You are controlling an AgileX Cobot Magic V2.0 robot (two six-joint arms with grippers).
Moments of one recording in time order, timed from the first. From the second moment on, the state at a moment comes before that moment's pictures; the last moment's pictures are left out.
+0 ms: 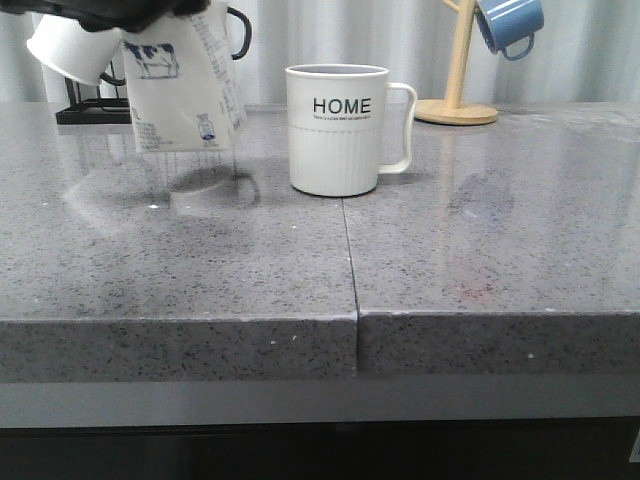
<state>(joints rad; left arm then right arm) -0.77 1.59 -0.98 -1.02 -0.71 0.53 0.02 0.15 -0.26 0.00 0.33 0.07</state>
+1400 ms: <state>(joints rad) -0.83 1.72 -1.04 -1.06 -0.81 0.59 0.02 0.15 -0.26 0.00 0.33 0.07</state>
